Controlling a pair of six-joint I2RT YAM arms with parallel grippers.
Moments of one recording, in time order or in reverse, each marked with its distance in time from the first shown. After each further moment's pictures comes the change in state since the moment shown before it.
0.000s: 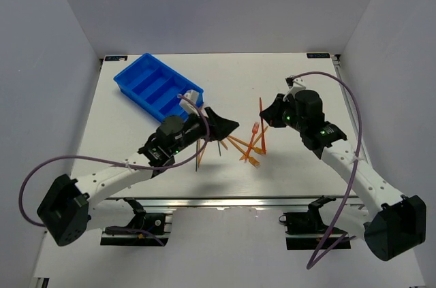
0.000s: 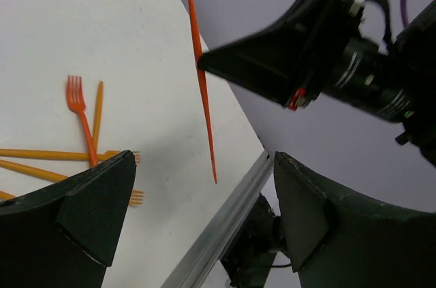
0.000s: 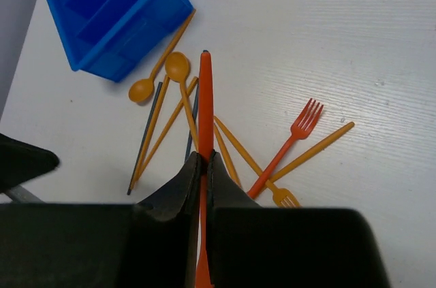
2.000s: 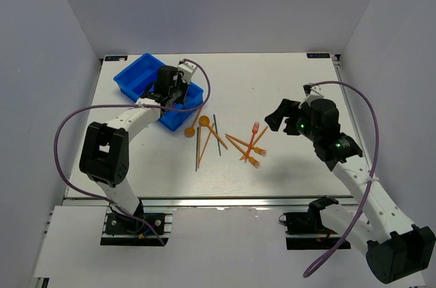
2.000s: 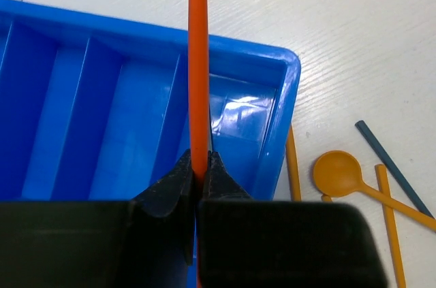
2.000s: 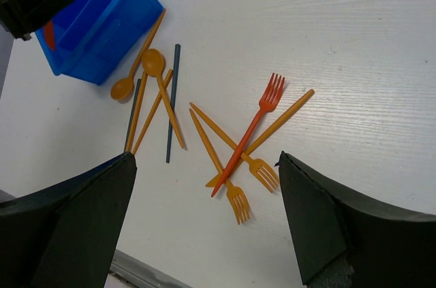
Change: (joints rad) left arm 0.430 0.564 0.552 -0.520 -0.126 1.043; right arm -0.076 -0.183 -0.051 -0.143 0.026 0.032
